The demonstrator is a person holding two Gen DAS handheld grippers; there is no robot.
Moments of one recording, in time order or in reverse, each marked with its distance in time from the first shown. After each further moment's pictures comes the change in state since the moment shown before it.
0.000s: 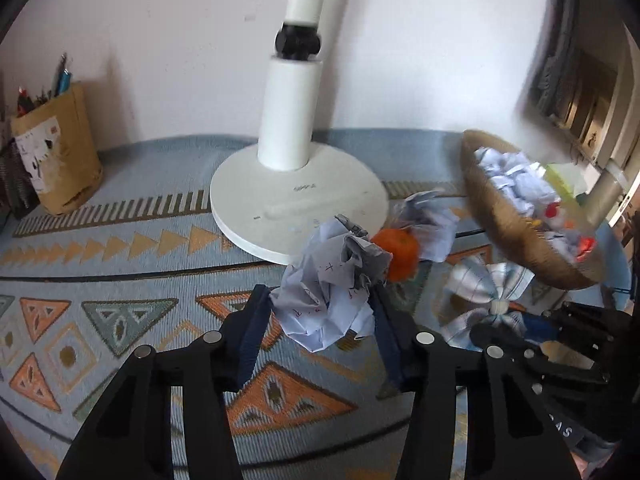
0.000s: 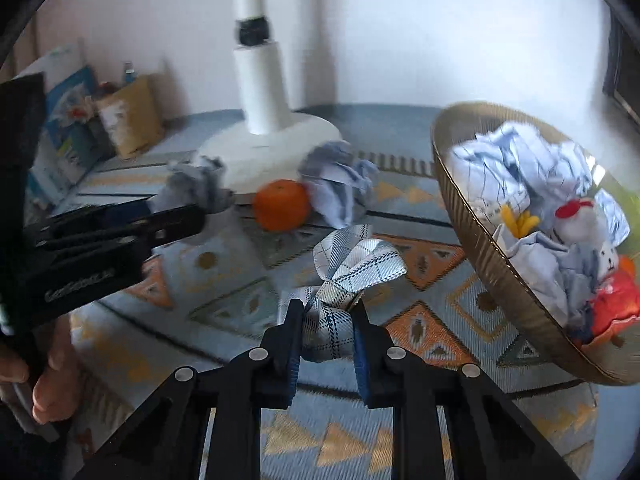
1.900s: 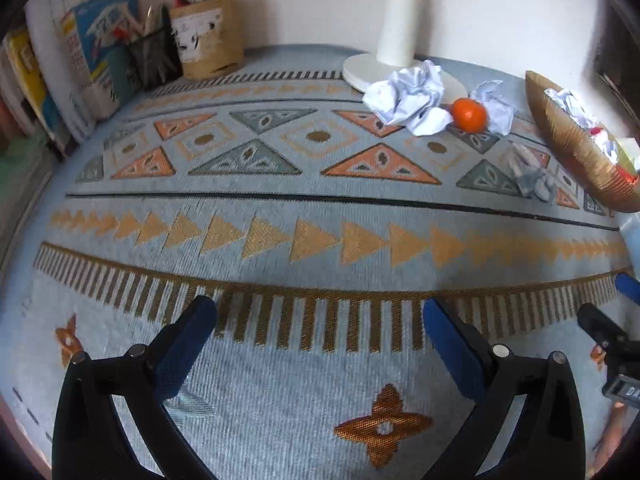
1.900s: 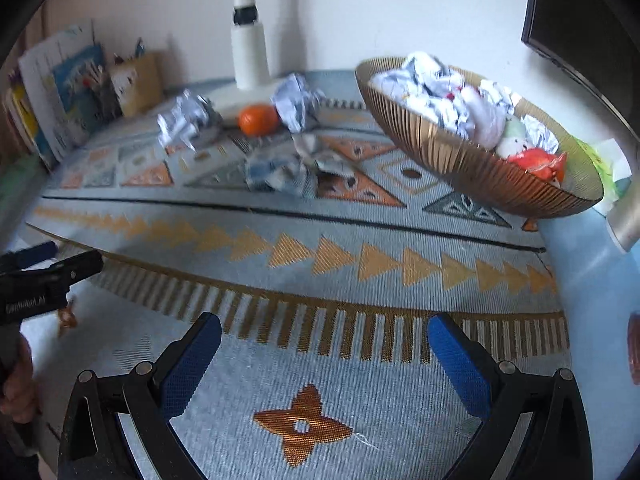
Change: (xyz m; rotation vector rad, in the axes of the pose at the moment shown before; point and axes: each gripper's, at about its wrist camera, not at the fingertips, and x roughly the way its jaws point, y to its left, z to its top) left arm -0.056 0.008 -0.114 -0.178 0.147 0.344; right arm -0.047 -0.019 -0.090 0.019 0.057 -0.084
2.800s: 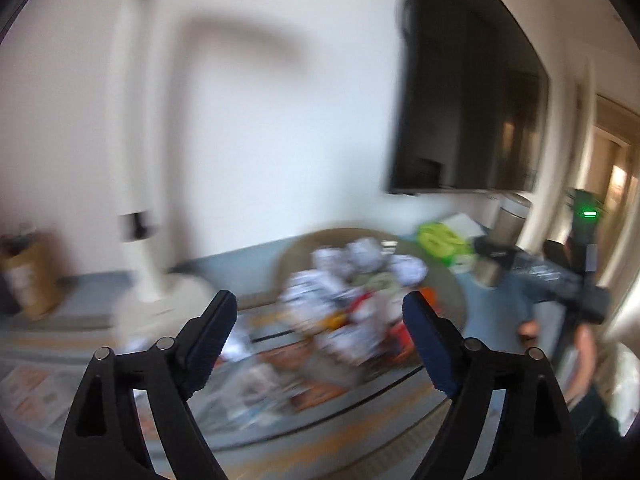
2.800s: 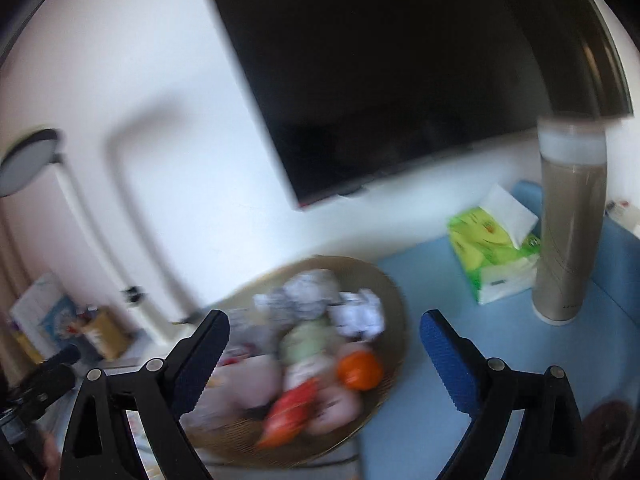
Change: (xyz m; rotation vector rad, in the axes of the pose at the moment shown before) left arm -0.119 -0.149 0.091 0.258 -0.472 -0.445; right arm -0.087 -0.234 0.068 0.414 -0.536 0.107
